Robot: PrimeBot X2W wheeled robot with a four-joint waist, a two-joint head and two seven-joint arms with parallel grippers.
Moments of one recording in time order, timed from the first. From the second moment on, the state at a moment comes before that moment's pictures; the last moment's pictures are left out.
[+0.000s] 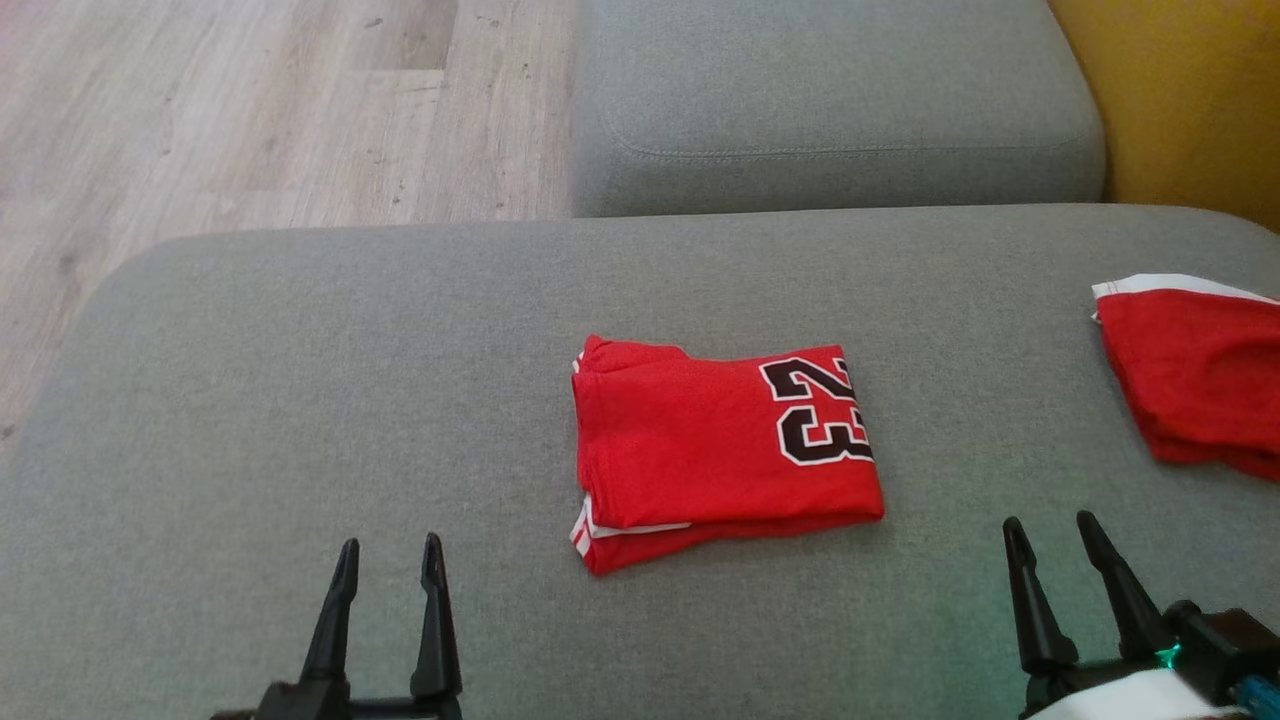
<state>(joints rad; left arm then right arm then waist) 0.18 0.06 -0.23 0.08 -0.21 0.11 -0.25 0.18 -0.18 0.10 0.18 0.32 0.13 -0.25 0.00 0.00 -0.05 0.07</state>
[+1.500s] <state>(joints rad) 0.05 0.06 -0.32 0.08 -0.22 0.12 -0.25 -0.24 -0.28 0.29 0.52 0.63 0.13 -0.07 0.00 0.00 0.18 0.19</state>
